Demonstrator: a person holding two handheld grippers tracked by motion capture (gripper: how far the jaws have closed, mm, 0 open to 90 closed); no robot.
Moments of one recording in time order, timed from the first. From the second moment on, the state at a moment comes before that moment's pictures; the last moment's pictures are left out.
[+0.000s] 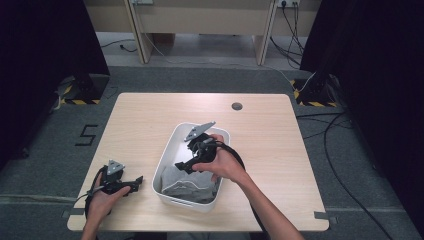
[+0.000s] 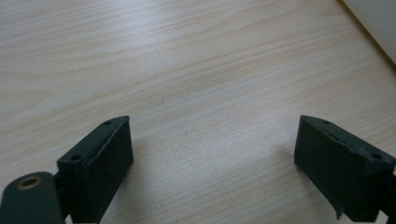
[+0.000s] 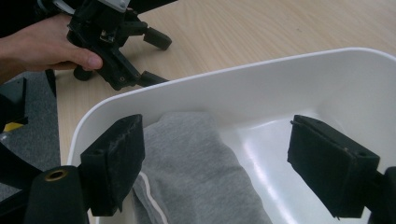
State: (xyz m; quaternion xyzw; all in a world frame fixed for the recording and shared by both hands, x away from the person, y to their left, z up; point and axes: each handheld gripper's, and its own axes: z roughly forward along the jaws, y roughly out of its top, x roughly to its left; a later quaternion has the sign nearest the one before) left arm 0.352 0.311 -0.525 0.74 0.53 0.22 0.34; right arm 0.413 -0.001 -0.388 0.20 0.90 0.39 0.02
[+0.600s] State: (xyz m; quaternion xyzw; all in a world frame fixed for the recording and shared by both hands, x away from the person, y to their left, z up) left arm 0.352 0.311 -0.525 0.74 0.53 0.22 0.34; right arm 0.433 0.034 -0.437 0.21 0.92 0.33 -0.02
